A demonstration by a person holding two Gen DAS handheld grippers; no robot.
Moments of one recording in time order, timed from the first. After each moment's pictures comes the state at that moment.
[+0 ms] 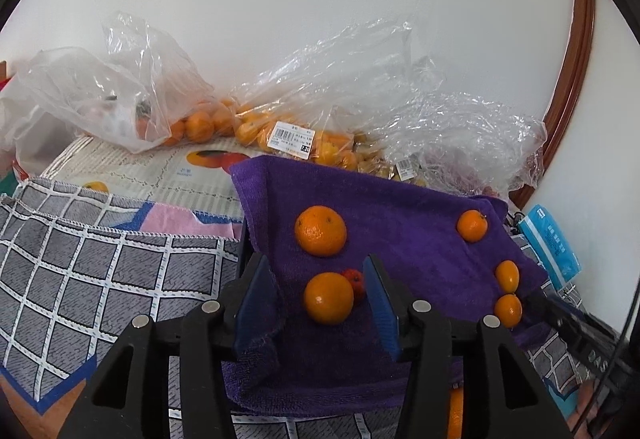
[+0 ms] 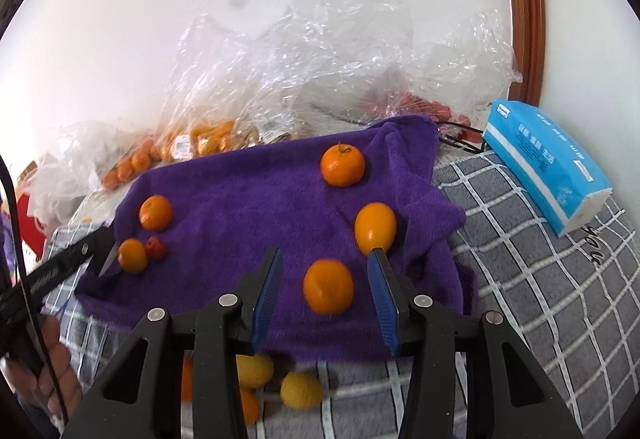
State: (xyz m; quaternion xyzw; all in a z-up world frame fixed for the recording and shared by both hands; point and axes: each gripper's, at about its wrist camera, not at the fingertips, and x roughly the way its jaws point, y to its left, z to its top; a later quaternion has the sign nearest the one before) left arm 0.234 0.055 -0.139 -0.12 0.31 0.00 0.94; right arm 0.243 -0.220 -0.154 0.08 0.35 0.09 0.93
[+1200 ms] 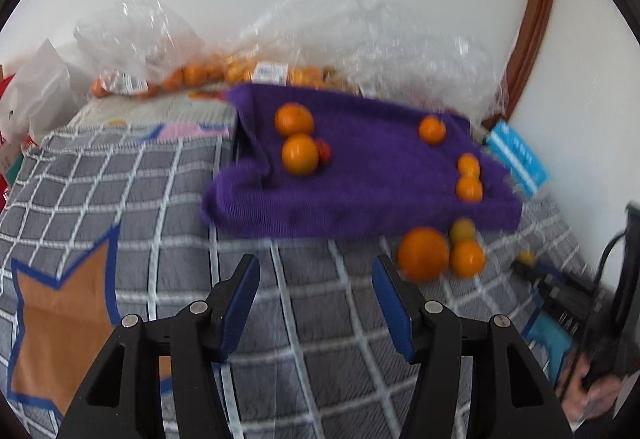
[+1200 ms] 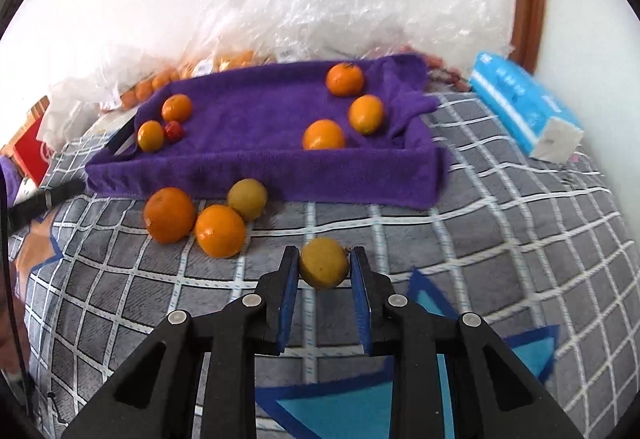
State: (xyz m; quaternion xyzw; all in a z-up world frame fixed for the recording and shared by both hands) left arm 0.141 0.023 -0.154 -0.07 0.39 -0.03 0.92; right arm 0.161 -0.231 -0.189 0.03 0.39 0.10 0.92
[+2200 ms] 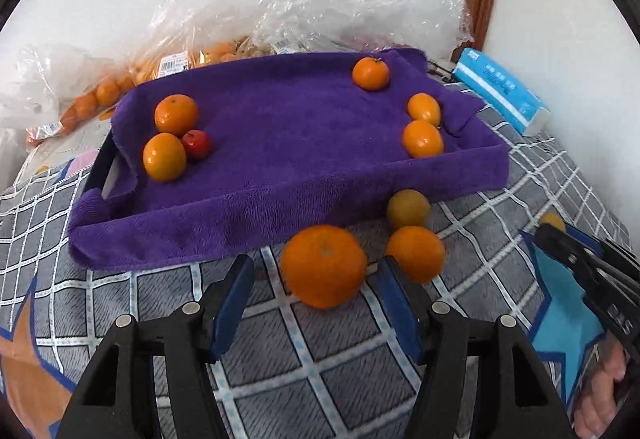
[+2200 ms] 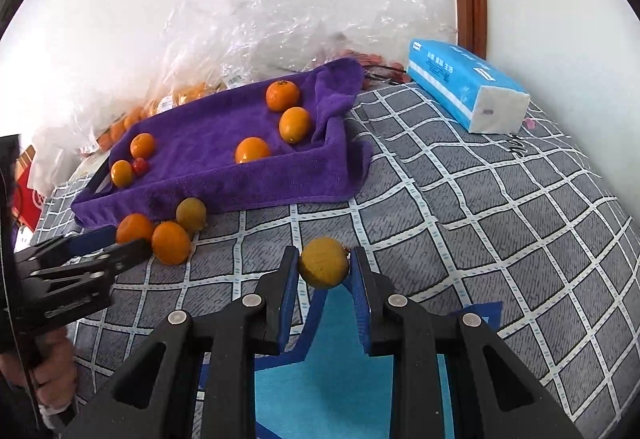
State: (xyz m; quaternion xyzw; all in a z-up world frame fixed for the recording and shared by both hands) left arm 0.185 -0.069 -0.171 0.02 0.42 -0.07 0.90; right arm 0.152 -0.282 -0.190 0.10 0.38 0.07 0.92
